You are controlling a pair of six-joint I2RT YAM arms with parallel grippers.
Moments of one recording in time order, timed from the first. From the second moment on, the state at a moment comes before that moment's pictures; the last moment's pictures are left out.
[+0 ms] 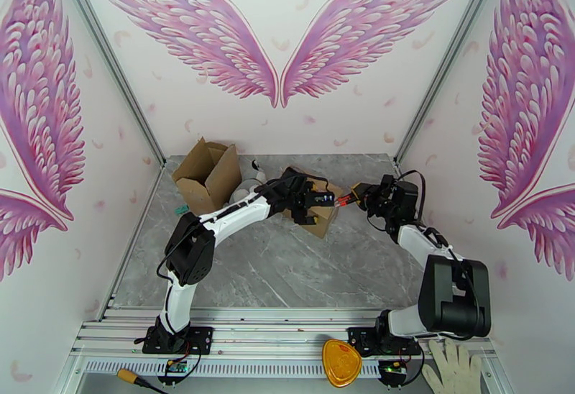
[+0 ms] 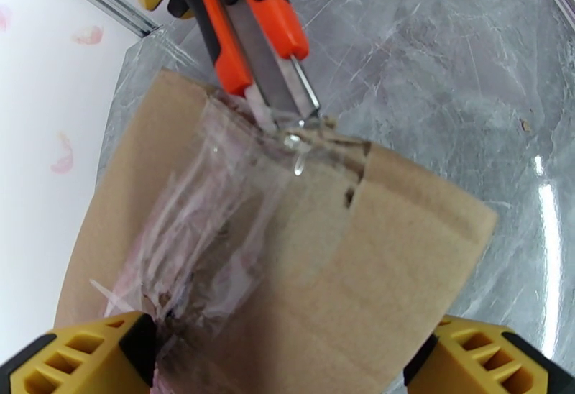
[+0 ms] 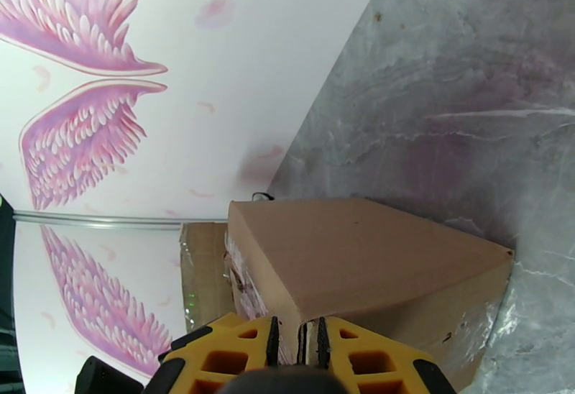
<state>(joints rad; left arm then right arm) -0.77 2.07 1.74 -0.40 0.24 0.84 -0.17 1.45 0.78 0.28 -0.73 1.10</state>
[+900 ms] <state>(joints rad) -0.73 2.11 1.82 -0.51 0.39 1.00 -0.18 1.40 0.78 0.16 -0.83 0.96</state>
